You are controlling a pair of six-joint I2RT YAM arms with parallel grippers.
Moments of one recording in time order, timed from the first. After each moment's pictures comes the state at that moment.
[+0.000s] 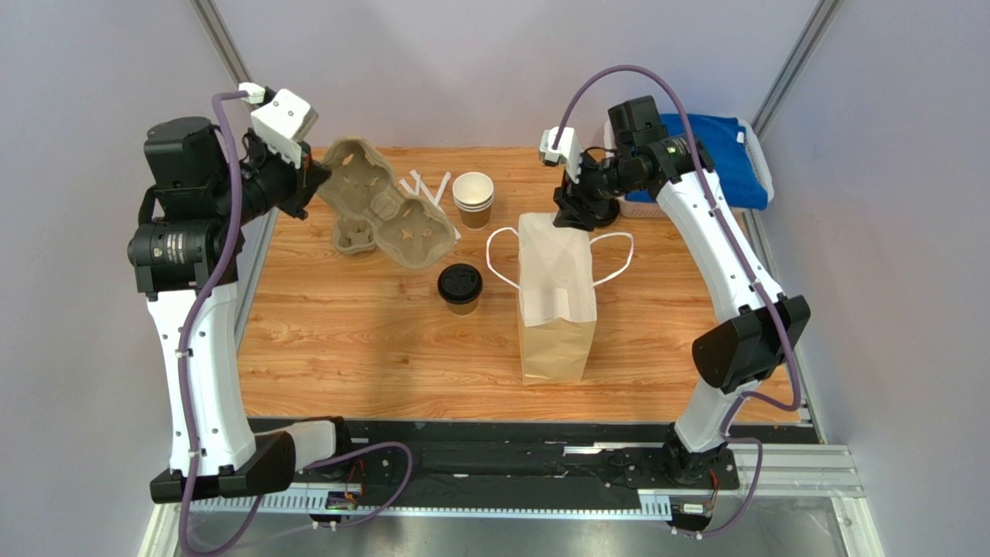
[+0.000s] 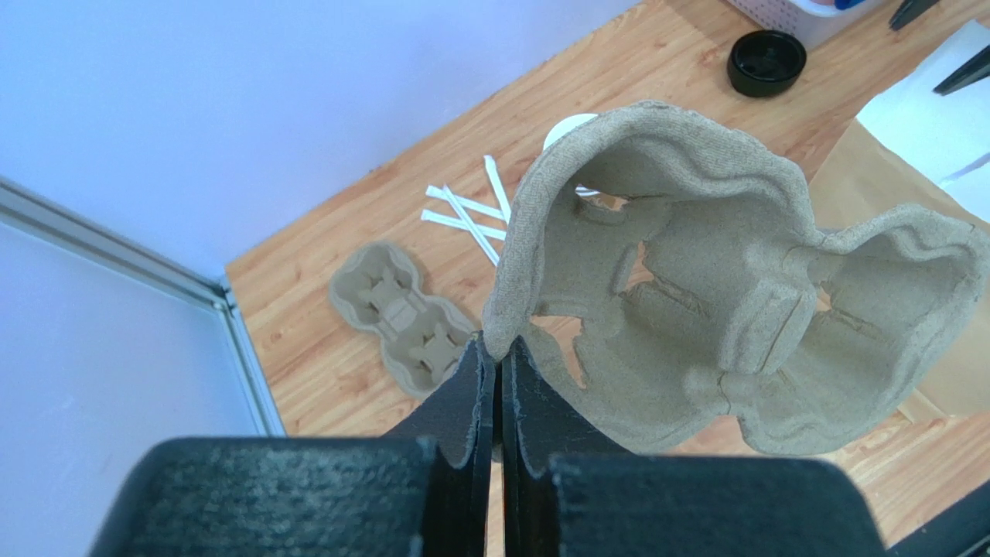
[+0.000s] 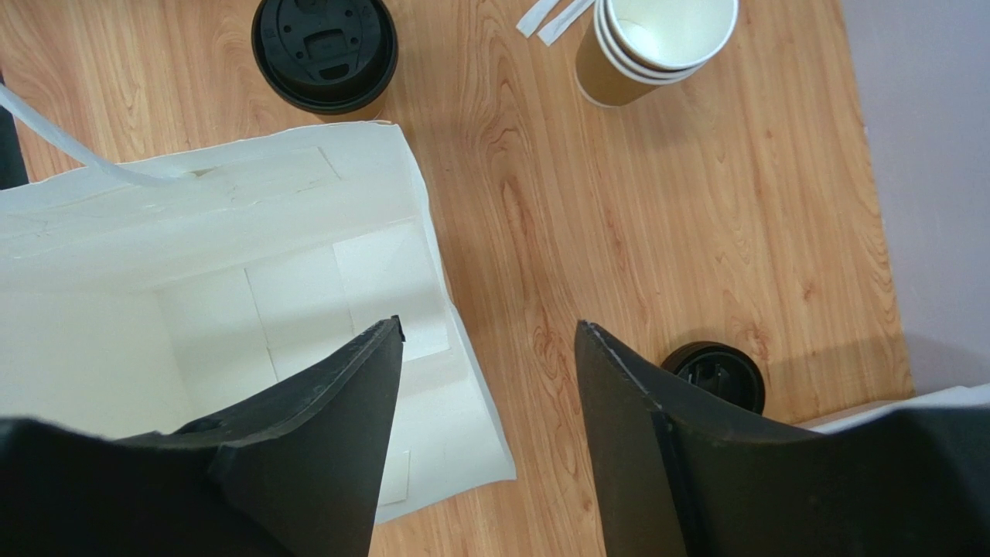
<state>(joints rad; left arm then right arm) 0.09 1.21 1.87 -1.01 0.56 0.40 0.34 1.76 1.98 -1.10 -0.64 -0.86</state>
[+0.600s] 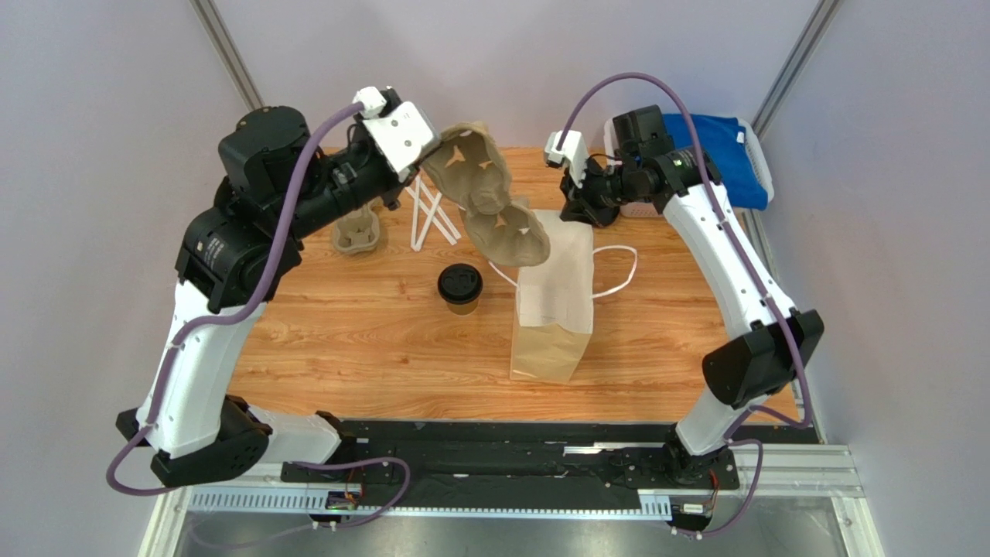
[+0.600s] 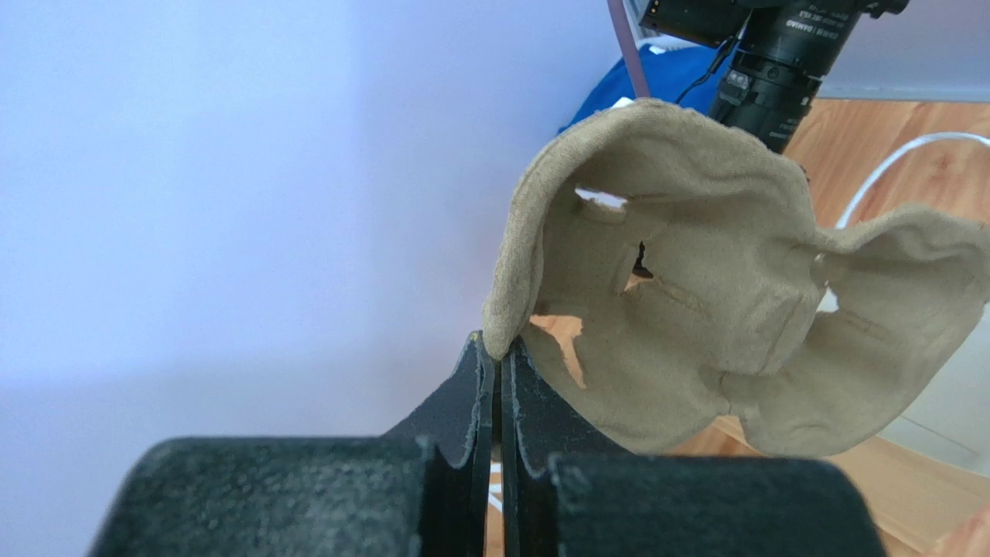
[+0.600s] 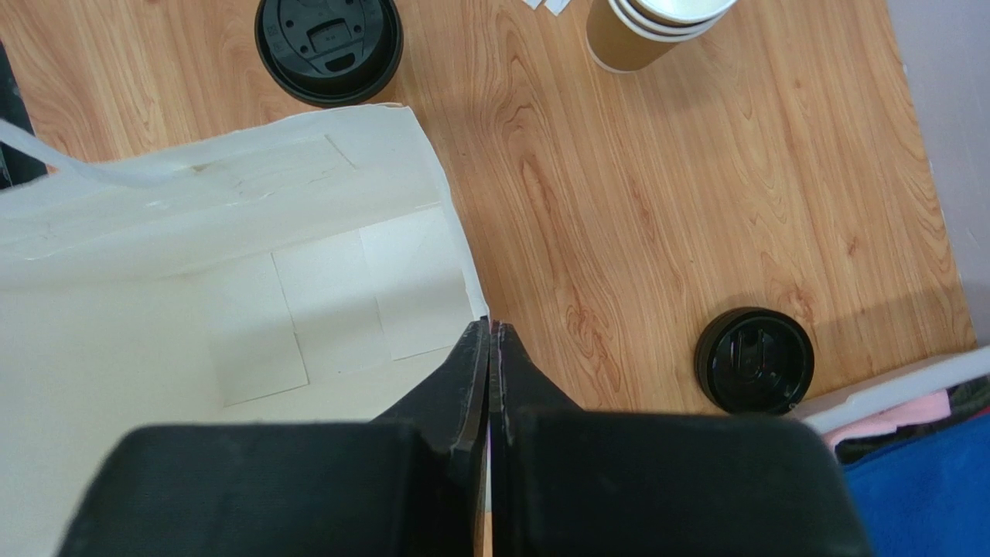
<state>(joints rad) -0.64 1.31 2.08 -0.83 0.19 0.52 0.35 1.69 1.88 -1.05 -0.59 -0.74</state>
